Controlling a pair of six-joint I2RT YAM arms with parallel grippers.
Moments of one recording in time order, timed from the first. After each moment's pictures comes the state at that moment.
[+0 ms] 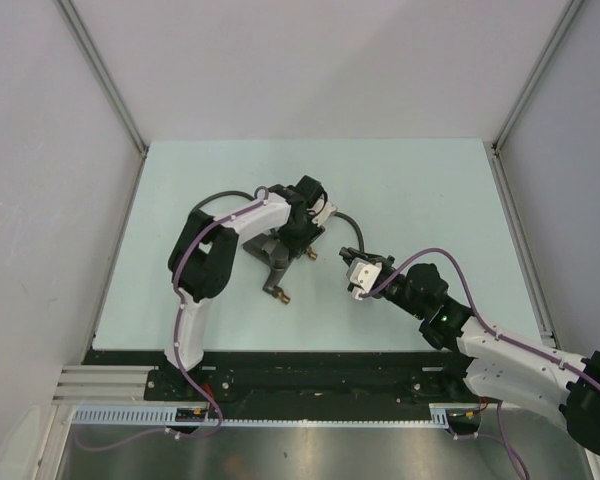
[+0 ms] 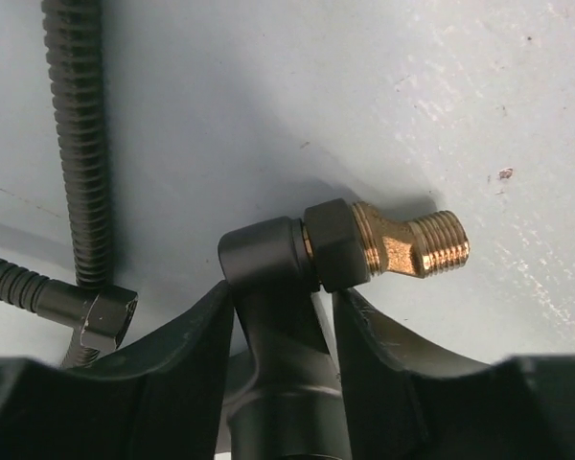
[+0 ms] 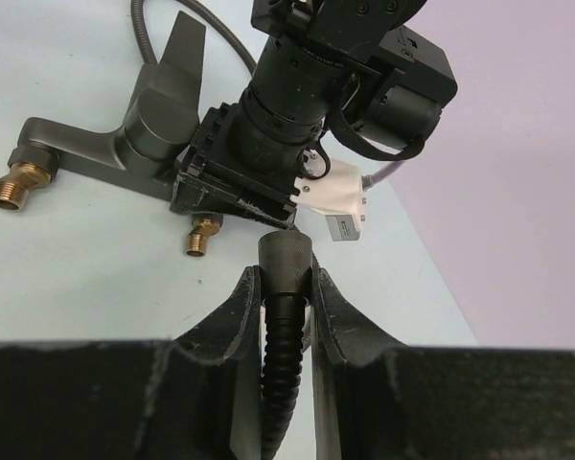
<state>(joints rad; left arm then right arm) -0.62 2.13 1.63 -0.80 -0.01 0.18 0.83 0.88 0.39 0.45 -0.07 -0.69</state>
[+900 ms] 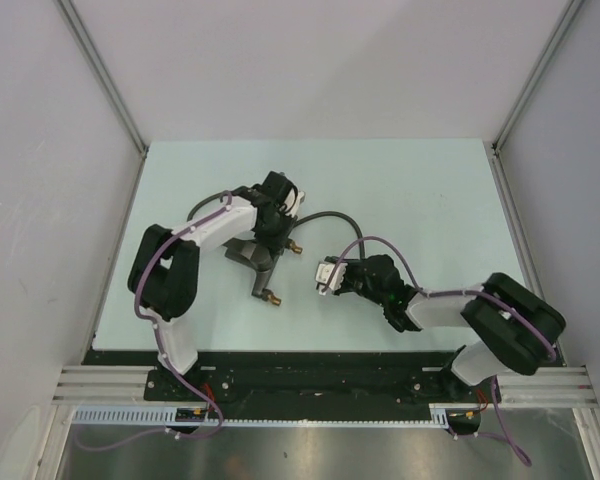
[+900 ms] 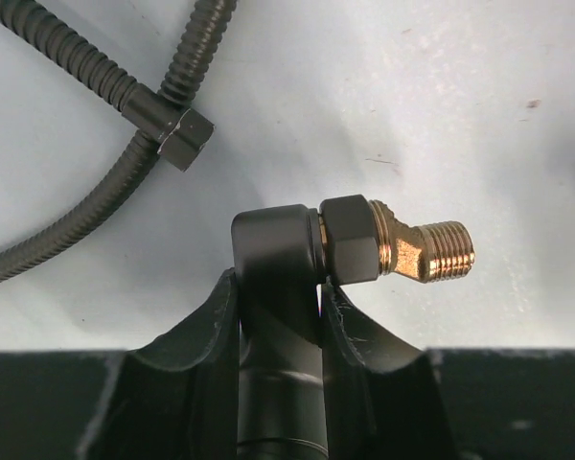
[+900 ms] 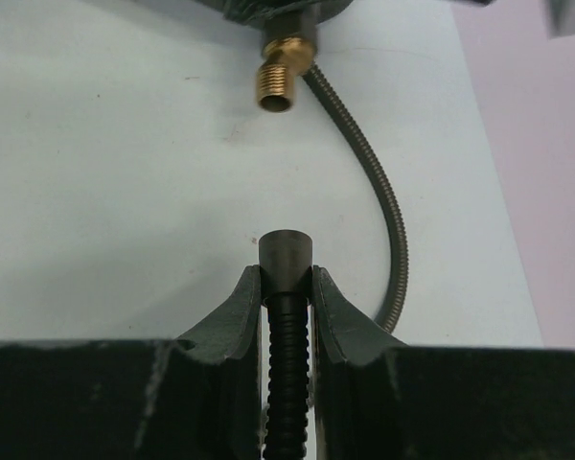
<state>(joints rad) -0.53 1.88 1.40 -0.74 0.01 -0.04 0.81 1.43 0.43 0.72 -0.06 -0.79</state>
